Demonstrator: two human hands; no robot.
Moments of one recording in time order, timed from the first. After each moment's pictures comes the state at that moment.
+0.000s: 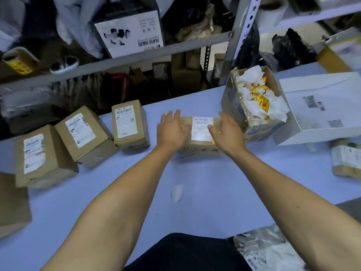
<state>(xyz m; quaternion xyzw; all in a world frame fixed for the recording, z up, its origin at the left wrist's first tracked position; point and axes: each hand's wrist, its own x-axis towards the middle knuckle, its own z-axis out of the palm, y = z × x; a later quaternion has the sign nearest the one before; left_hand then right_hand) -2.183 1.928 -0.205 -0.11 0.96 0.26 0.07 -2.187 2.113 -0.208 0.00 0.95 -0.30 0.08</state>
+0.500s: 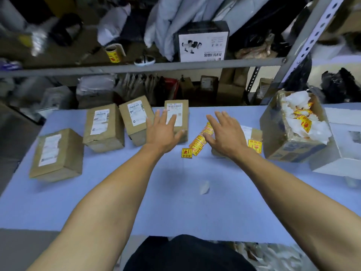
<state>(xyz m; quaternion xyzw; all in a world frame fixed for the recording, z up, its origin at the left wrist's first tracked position) -2.071 1.798 -0.154 -0.14 0.99 0.01 0.05 -2.141 2.011 -0.153 -0.30 0.95 -0.08 0.04</state>
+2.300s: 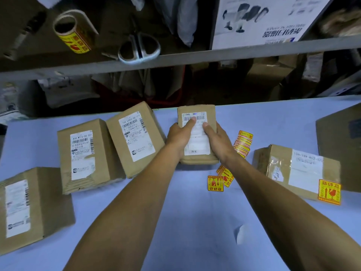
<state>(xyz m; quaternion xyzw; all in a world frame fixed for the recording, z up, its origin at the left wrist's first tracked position) -2.244 1.695 -0.284 -0.45 0.62 0.63 0.13 -2.264 1.831 -0.295 0.07 0.74 -0.58 0.32</state>
